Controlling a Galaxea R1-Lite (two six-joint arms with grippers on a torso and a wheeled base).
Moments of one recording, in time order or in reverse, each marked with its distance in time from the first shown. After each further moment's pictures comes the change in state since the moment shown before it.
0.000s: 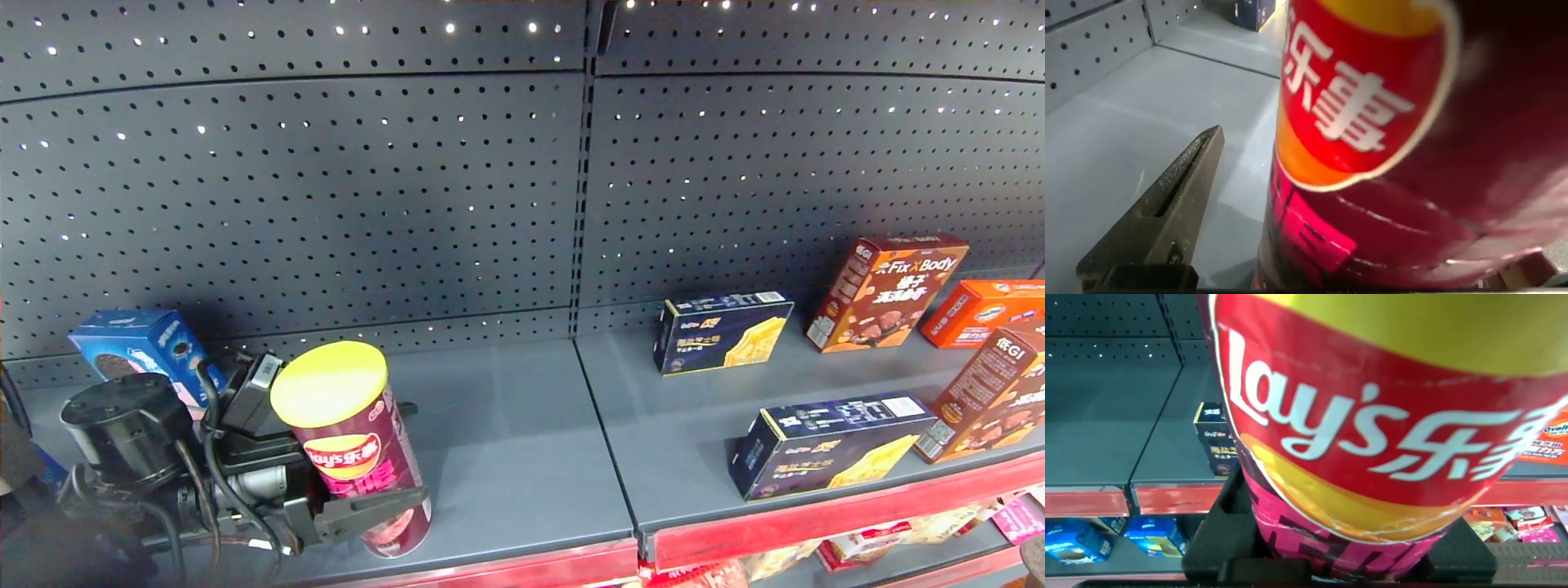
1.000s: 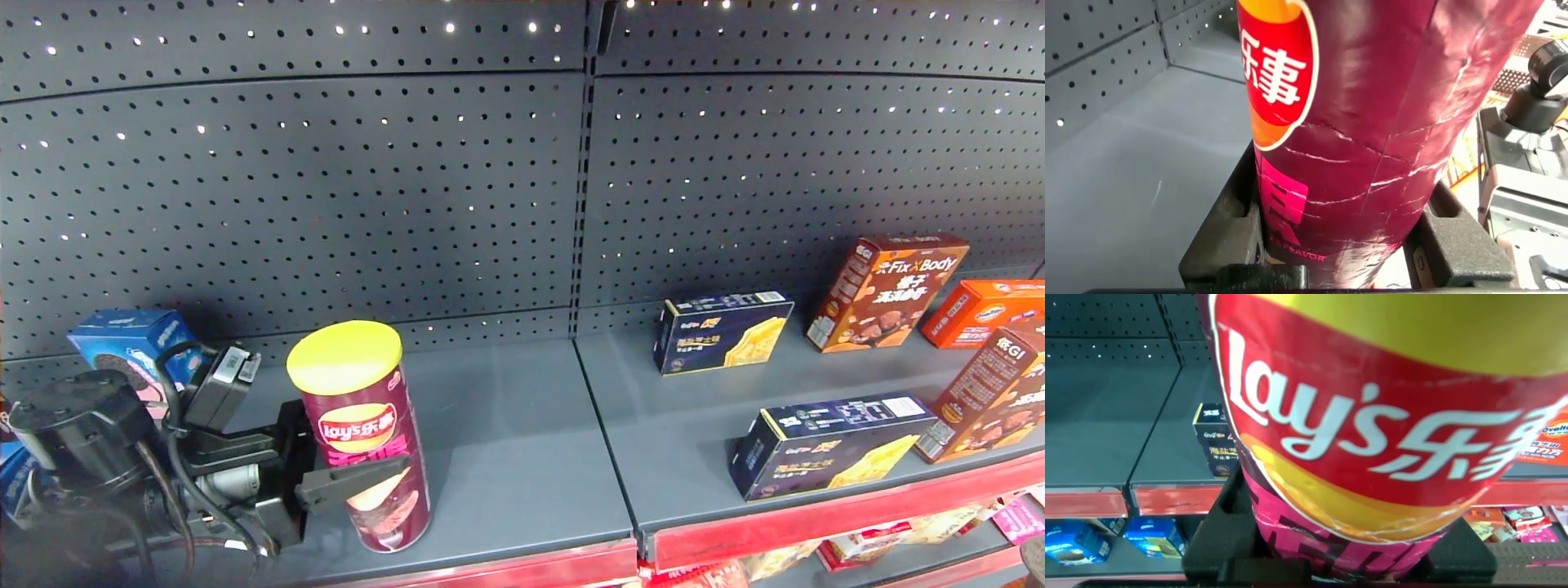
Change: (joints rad) left arm 0.026 -0.075 0.024 -0.001 -0.005 -0.015; right arm -0.002 0.000 -0.001 0.002 -0.001 -0.001
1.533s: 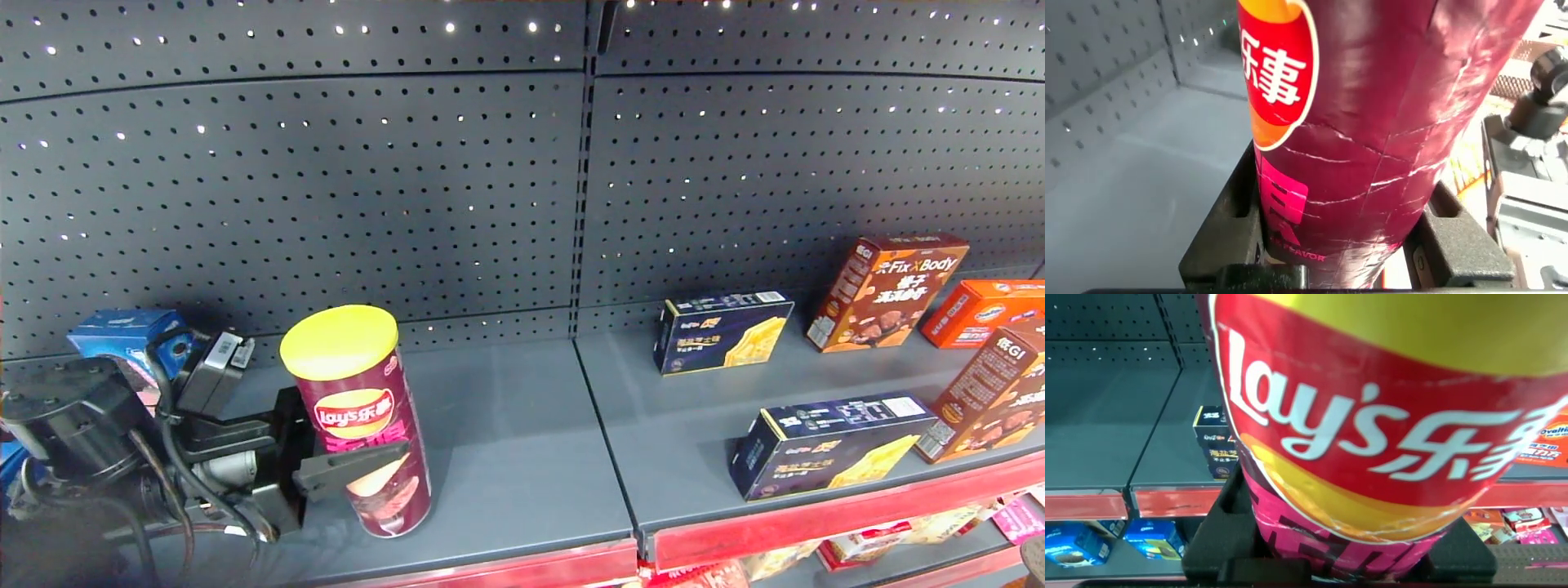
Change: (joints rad) left arm 0.000 -0.021 -0.029 0.000 -0.002 -0.016; right arm -0.001 0.000 -0.010 0.000 -0.001 0.000
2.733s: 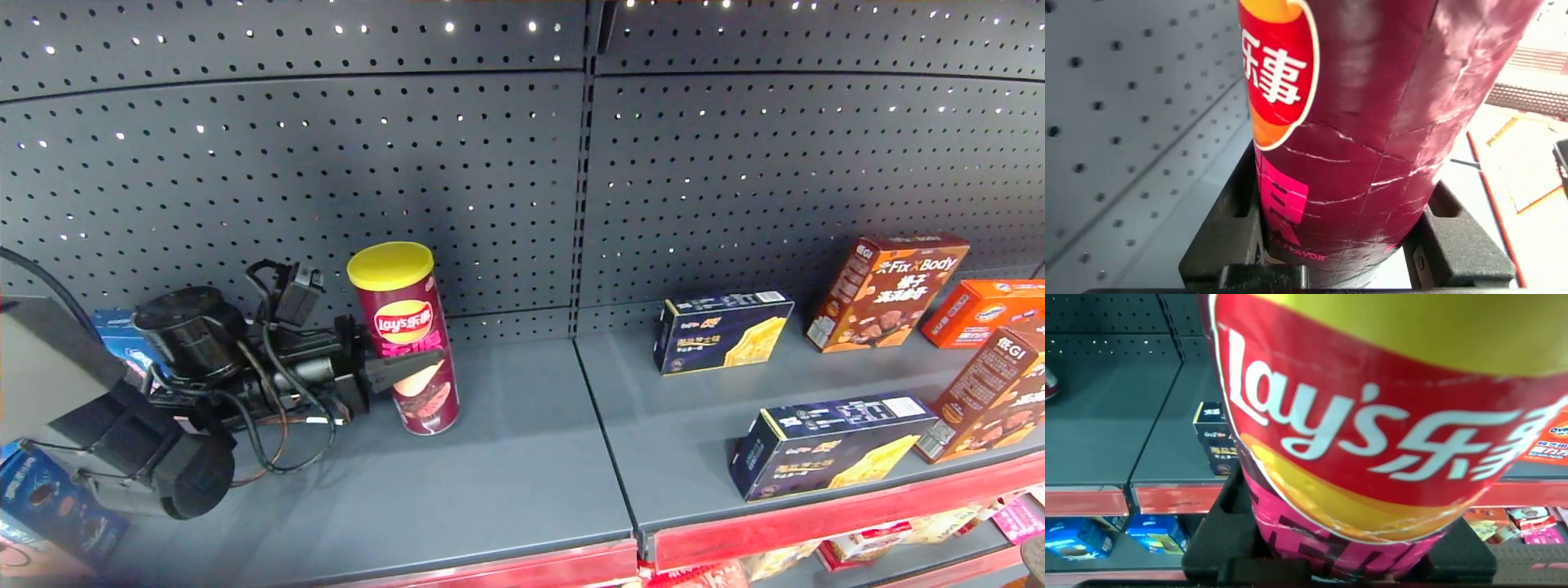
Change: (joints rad) left arm 0.001 0.233 -0.423 0.072 0.035 -0.060; right arm 0.006 0.029 0.000 -0.006 0.003 0.001
